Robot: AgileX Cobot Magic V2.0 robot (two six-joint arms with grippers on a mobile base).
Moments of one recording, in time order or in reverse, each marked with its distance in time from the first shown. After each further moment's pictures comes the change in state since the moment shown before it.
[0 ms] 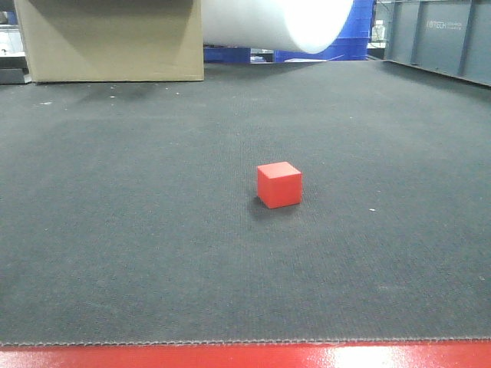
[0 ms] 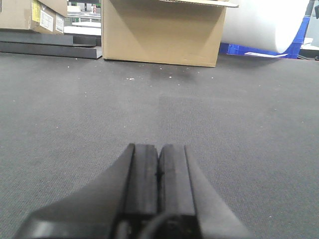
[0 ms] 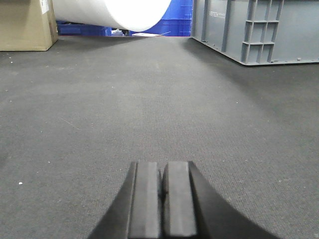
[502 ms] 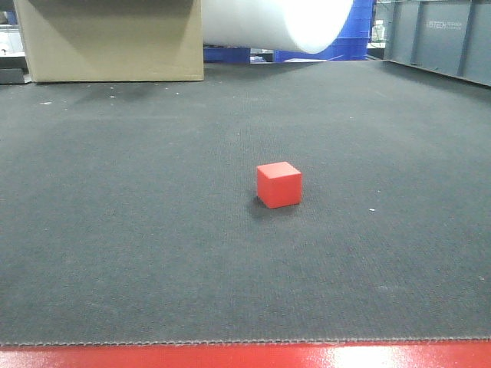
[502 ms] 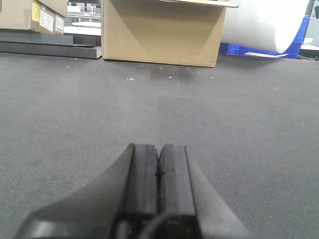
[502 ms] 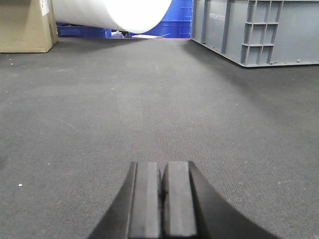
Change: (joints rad) left arm 0.000 0.000 0.000 0.000 0.000 0.000; right arm 0.000 0.000 0.000 0.000 -0.004 0.000
